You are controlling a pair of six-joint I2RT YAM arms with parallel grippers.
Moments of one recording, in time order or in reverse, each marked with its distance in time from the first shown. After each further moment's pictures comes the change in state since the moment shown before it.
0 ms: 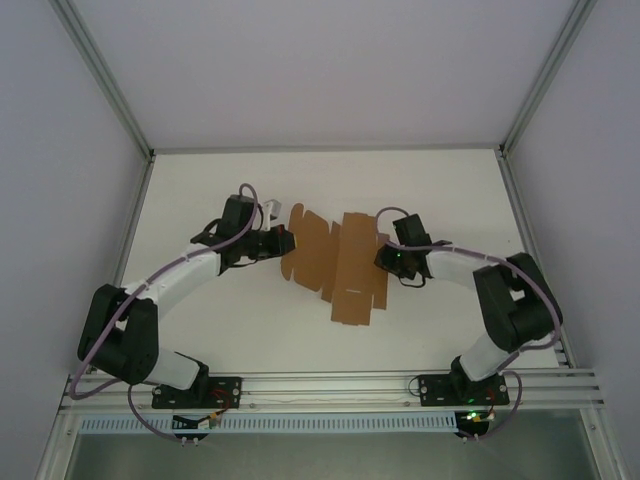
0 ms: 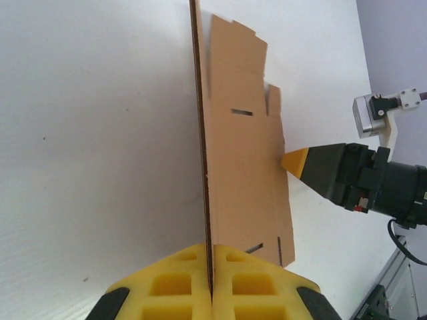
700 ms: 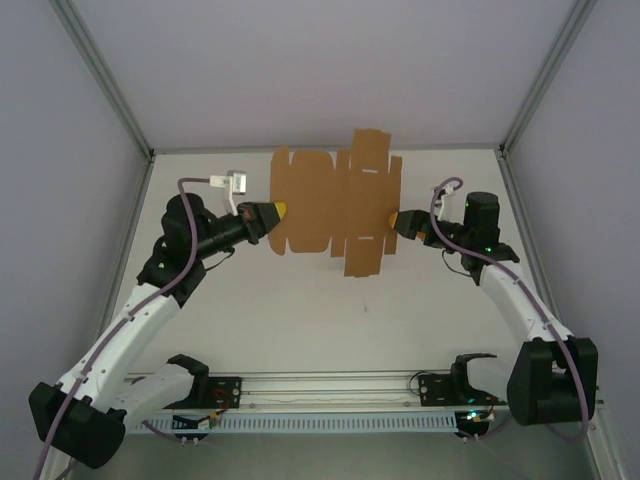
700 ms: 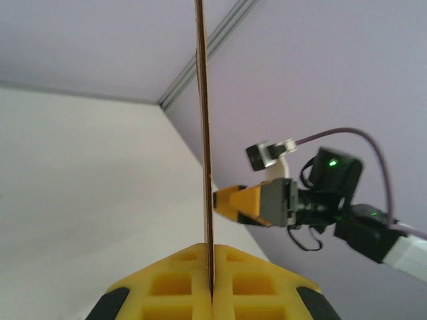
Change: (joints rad) left arm -0.001 -0.444 0.016 0.206 0.088 -0.097; right arm -0.313 -0.400 0.009 0.099 -0.713 -0.248
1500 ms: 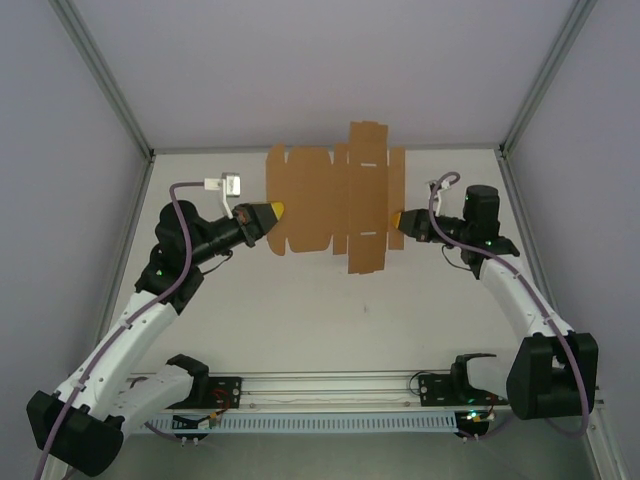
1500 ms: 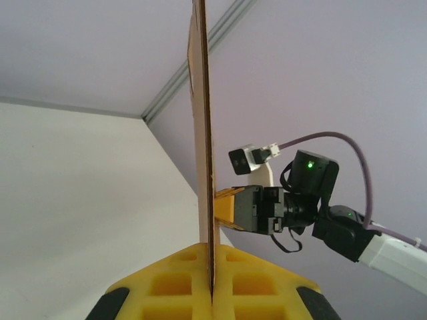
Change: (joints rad) left arm 0.000 -0.041 -0.046 0.064 0.002 -0.057; right arm 0.000 0.018 0.057 -0.034 -0.080 -0.060
